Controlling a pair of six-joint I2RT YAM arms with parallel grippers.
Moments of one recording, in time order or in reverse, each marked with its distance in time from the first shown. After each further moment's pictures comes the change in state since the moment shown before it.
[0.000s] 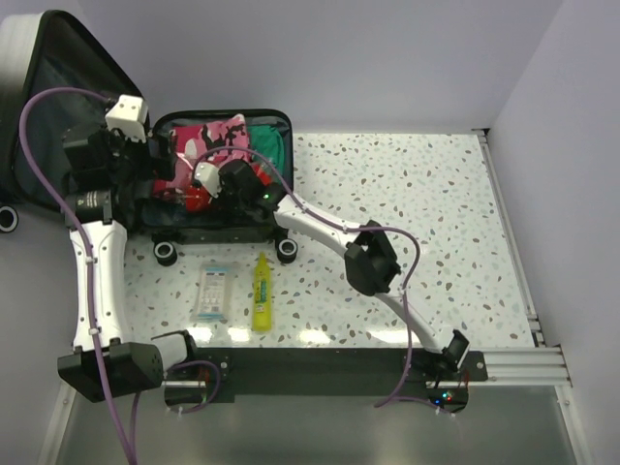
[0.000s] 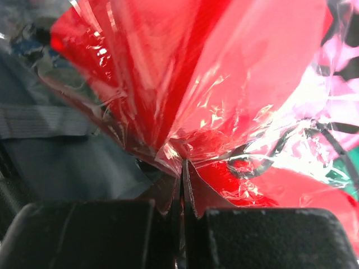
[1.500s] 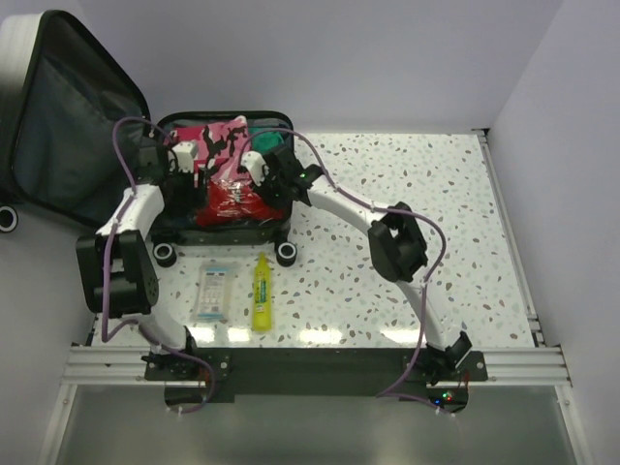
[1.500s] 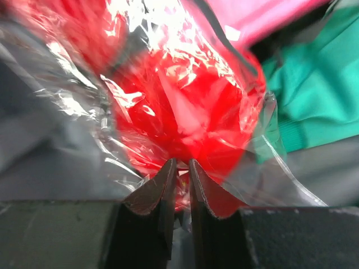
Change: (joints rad) left arm -0.093 0.456 -0.192 0.136 -0.072 -0.008; right arm -0.182 -0.194 -0.299 -0.090 -0.201 0.091
